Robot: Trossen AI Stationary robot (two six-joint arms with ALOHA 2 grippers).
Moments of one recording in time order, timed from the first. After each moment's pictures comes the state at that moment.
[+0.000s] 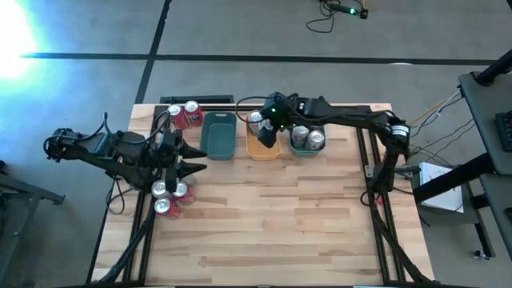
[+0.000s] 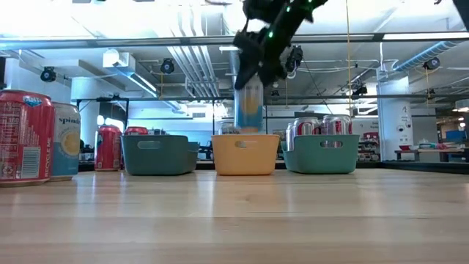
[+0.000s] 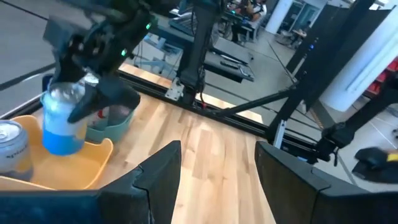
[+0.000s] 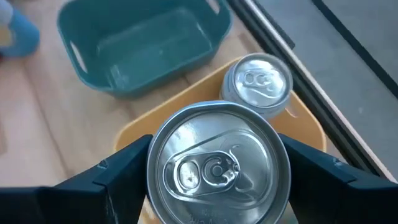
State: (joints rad) left arm -0.26 0.77 0.99 -0.42 -0.29 -0.44; right arm -0.33 1.84 1.61 -0.67 0.08 0.12
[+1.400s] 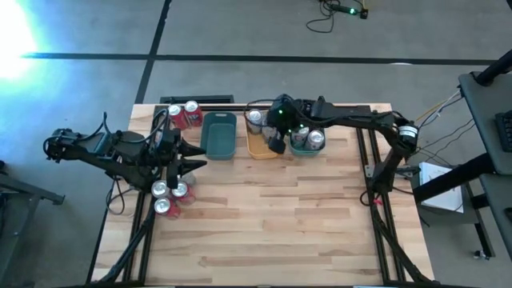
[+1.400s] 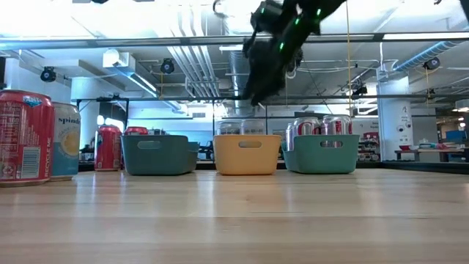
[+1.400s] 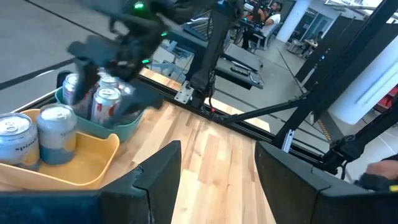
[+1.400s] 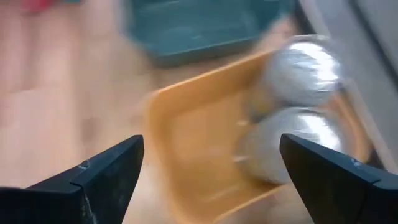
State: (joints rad) left arm -0.25 0.77 0.99 -0.43 -0.33 -0.49; right arm -0.36 1.77 1.47 -0.61 -0.10 -0.11
